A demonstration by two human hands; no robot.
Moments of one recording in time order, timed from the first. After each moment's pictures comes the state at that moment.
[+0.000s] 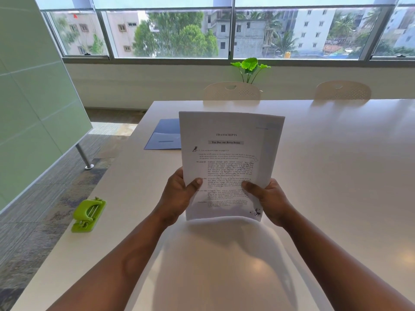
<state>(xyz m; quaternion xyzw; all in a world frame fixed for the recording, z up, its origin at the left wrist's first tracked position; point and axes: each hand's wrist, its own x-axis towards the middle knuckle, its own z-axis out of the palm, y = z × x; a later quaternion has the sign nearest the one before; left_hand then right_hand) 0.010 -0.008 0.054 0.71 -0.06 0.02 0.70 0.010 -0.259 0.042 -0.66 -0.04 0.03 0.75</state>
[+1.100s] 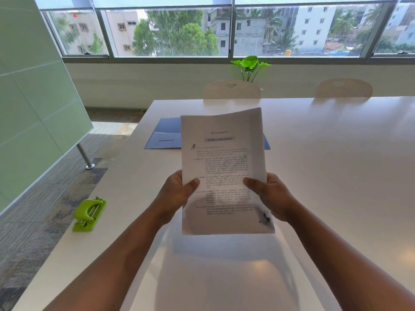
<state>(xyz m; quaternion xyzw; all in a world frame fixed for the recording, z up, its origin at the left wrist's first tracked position) 0.011 0.002 0.060 0.73 -0.01 -0.08 0.68 0.014 -0.267 0.053 -0.68 -0.05 0.09 0.73</state>
